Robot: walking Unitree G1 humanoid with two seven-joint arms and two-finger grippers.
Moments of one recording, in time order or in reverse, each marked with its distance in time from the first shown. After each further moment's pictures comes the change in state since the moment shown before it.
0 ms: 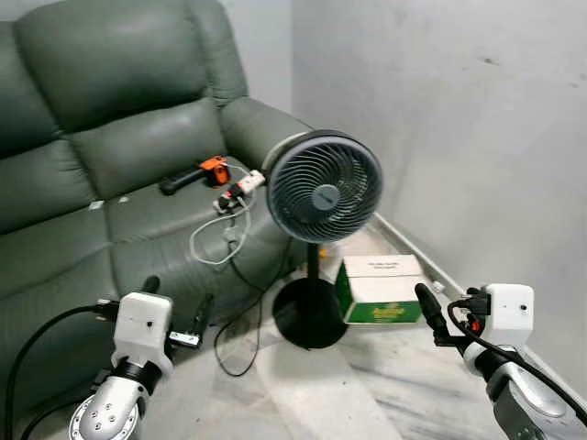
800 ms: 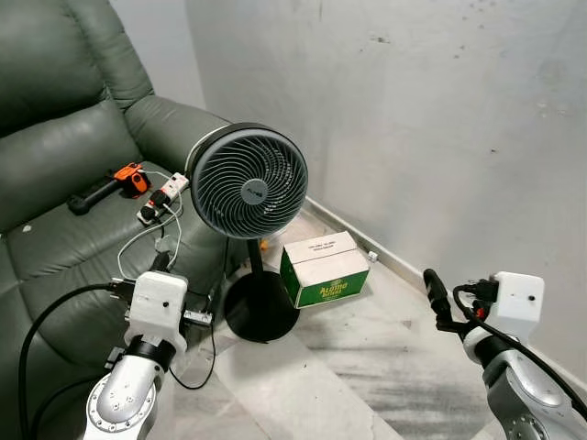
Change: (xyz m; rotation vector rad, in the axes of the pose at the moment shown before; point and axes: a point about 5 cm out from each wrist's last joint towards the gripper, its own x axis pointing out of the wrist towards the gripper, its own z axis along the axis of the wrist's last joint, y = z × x) left arm 0.015 -0.003 0.030 0.058 -0.143 0.064; right arm 0.002 0.003 0.016 0.080 -0.062 -0.081
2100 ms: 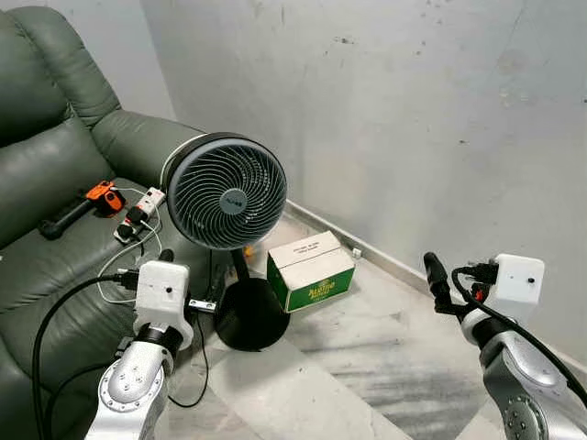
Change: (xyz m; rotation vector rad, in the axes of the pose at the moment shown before) left arm 0.014 -0.005 -0.005 -0.075 0.043 -0.003; right arm 0.013 0.005 0.011 0.004 -0.019 0.006
